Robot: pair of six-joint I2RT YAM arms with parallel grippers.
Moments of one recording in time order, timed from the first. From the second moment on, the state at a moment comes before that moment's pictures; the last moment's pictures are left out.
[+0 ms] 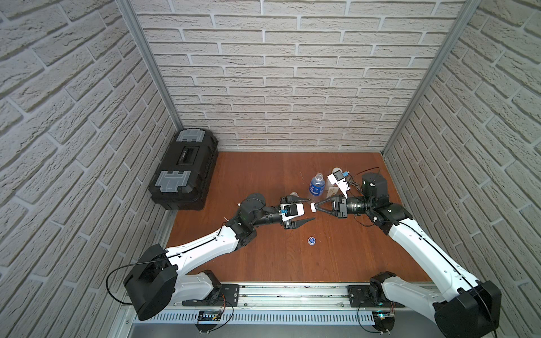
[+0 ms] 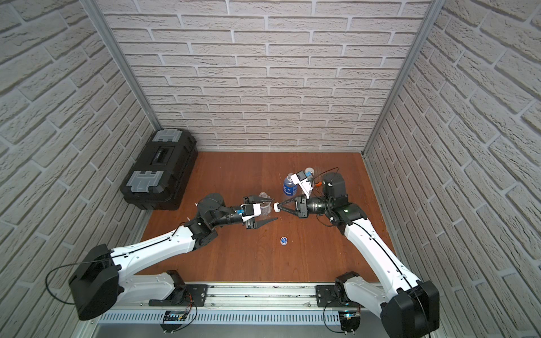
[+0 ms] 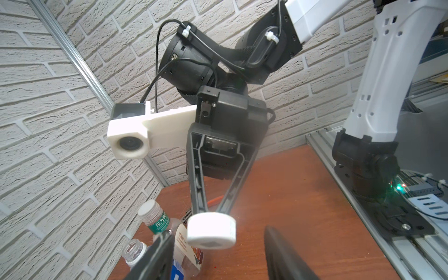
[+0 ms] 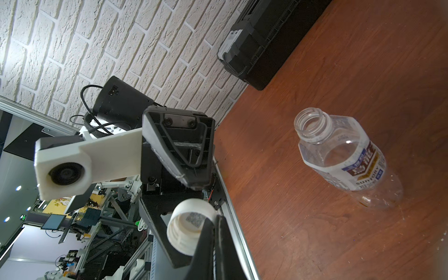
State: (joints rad) left arm -0.83 1.24 0.70 0.58 0.61 0.43; right arm 0.26 1.09 0.90 -0.34 -1.08 0.41
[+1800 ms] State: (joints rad) left arm -1.06 1.52 1.06 -0.73 -0.03 0.25; right arm 0.28 0.86 0.88 -0.65 -0.17 0.22
